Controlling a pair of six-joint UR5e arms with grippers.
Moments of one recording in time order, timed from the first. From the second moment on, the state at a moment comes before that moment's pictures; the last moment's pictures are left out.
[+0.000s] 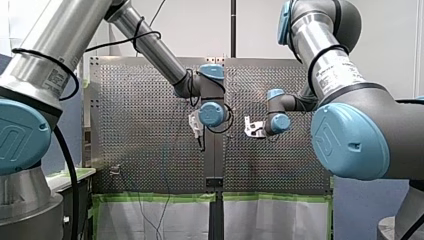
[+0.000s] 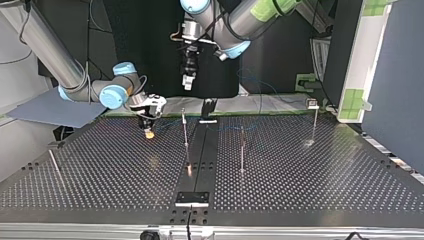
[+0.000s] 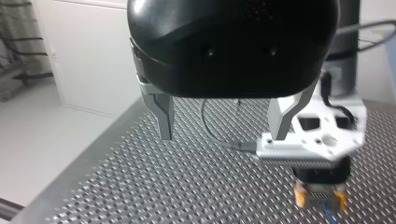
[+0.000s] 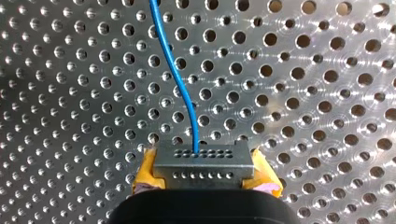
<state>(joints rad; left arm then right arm) -0.85 -1.98 -1.82 -2.40 -2.19 -1.85 1.93 -0.82 1.38 -0.33 1.38 1.50</state>
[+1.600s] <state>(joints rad) -0.86 -1.75 -2.23 -2.29 -2.17 -1.98 1.93 -0.82 1.38 -0.32 1.38 1.50</state>
